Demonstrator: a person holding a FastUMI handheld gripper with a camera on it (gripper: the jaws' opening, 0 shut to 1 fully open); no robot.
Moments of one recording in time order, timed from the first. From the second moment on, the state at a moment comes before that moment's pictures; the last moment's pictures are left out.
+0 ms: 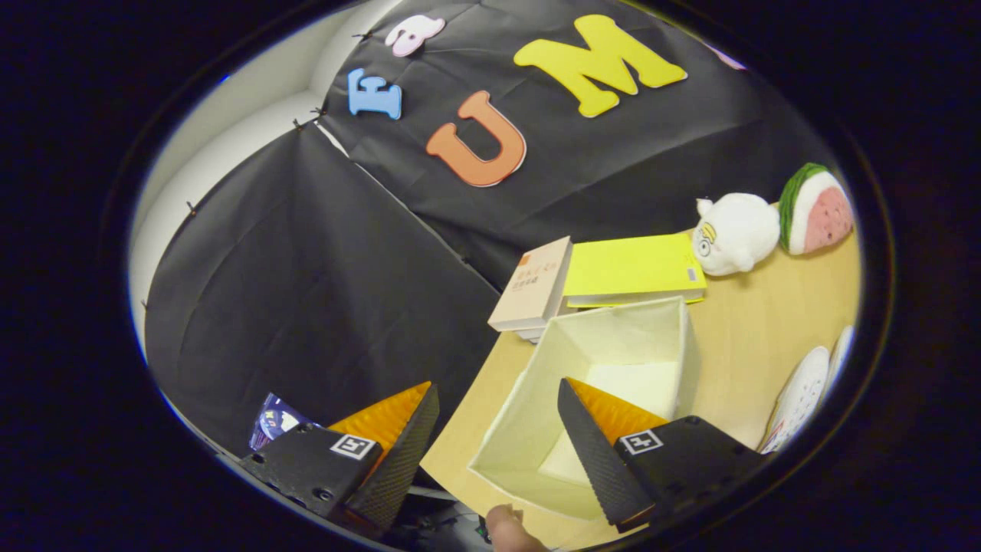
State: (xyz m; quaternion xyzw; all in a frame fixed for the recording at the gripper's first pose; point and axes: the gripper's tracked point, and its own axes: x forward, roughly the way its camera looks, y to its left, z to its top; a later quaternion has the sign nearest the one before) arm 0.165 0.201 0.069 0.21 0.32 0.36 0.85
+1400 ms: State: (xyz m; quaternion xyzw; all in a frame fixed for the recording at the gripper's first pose) arm 0.160 -0.063 -0.142 0.08 0.52 0.09 0.85
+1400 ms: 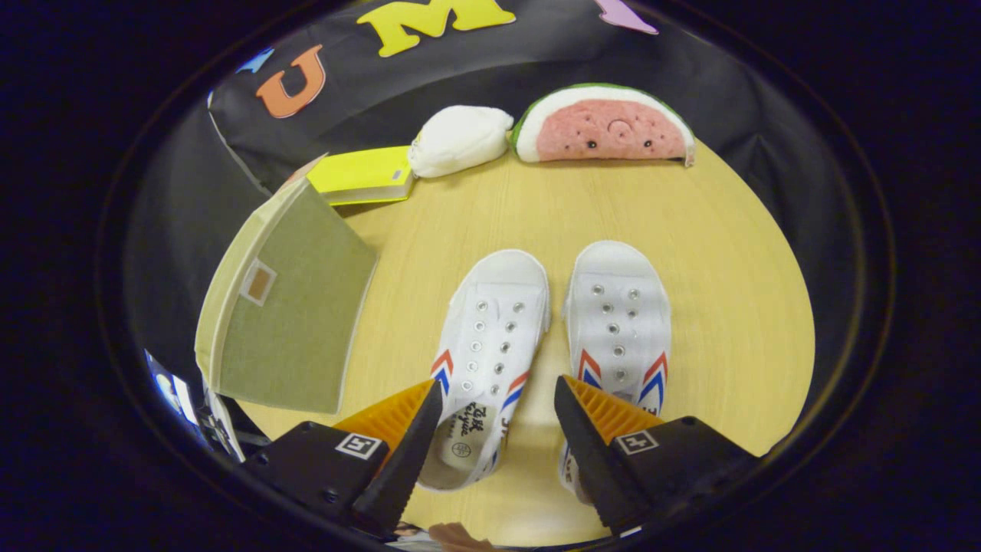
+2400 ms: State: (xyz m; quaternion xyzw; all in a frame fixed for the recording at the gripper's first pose) arm 0.151 -0.056 -0.094 0.19 0.56 0.10 0.80
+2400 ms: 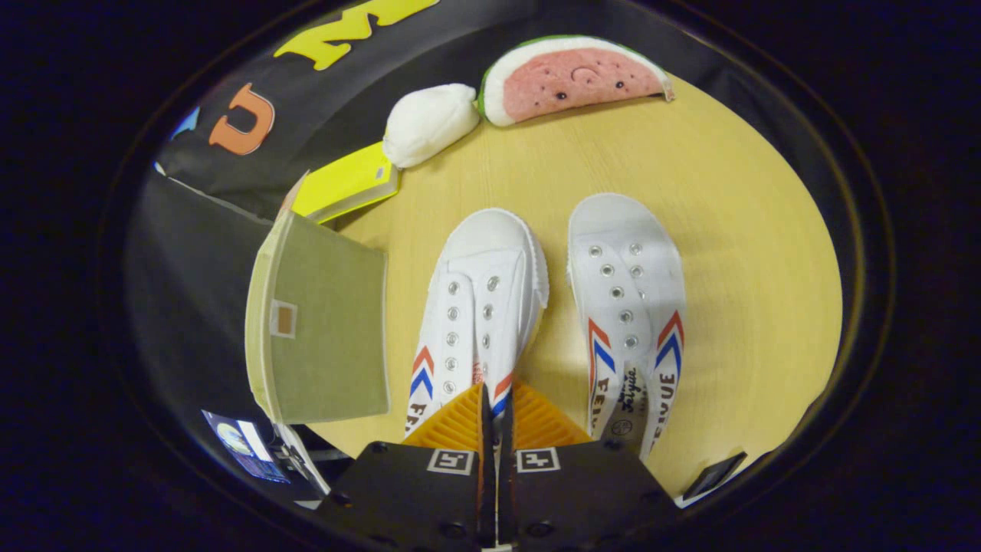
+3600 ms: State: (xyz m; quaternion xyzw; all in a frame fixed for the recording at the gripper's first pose) arm 0.180 0.224 -0.005 0.15 0.53 0.19 0.81
